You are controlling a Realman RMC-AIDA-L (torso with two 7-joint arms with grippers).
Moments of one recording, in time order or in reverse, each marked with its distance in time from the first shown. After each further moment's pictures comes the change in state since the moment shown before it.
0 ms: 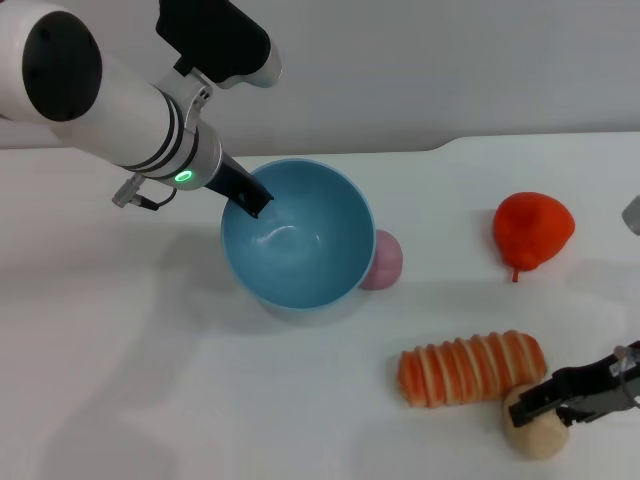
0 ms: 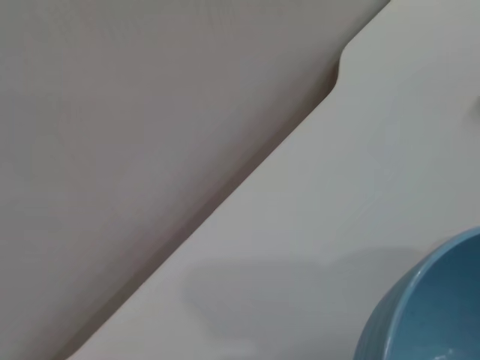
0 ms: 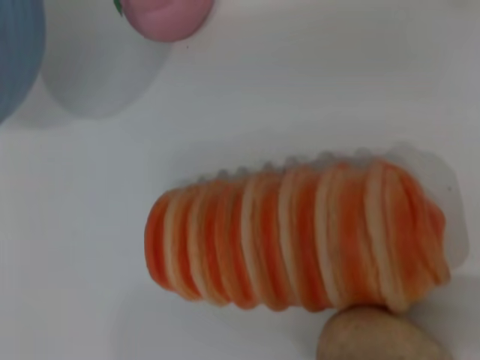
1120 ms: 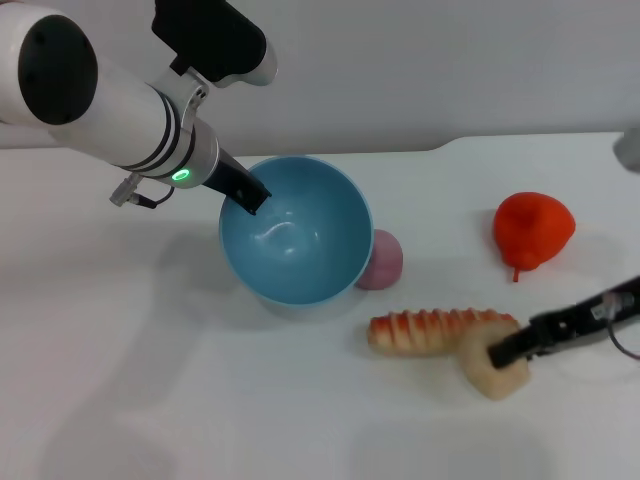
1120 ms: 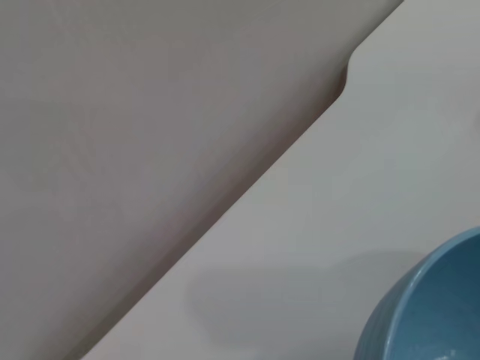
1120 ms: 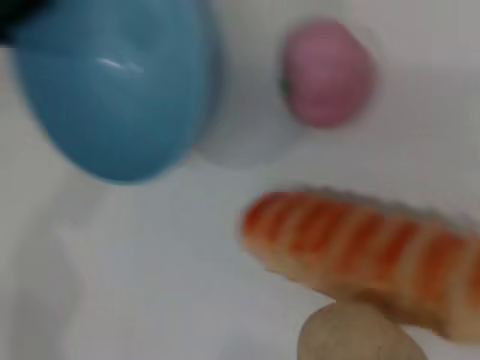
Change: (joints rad) left arm 0.008 0.002 0.000 0.000 0.000 0.020 0.005; right arm -0.005 0.042 0.001 -0.249 0.064 -0.121 -0.063
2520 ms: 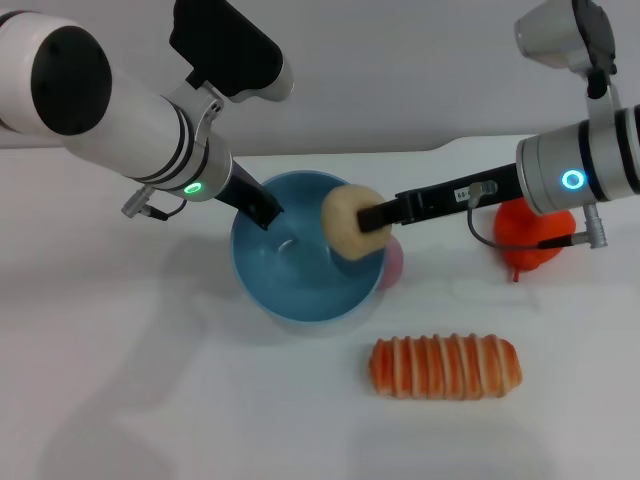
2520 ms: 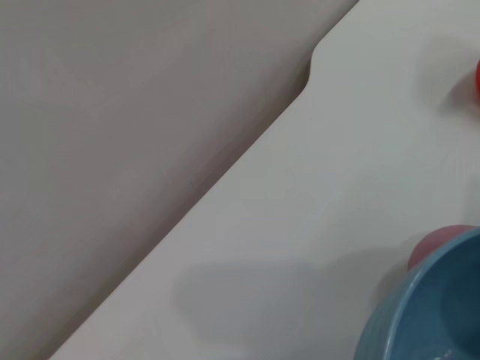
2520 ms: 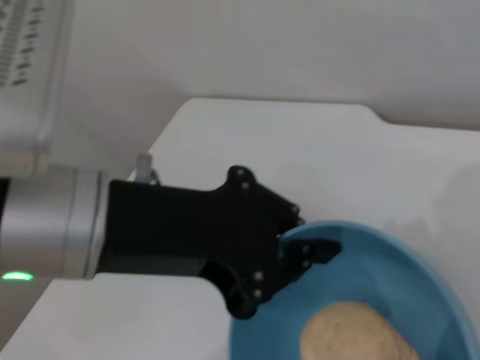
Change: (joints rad) left arm 0.003 0.001 0.052 -0.006 -0.037 -0.009 0.000; right arm 0.180 0.021 -0.072 0.177 0.345 0.301 -0.212
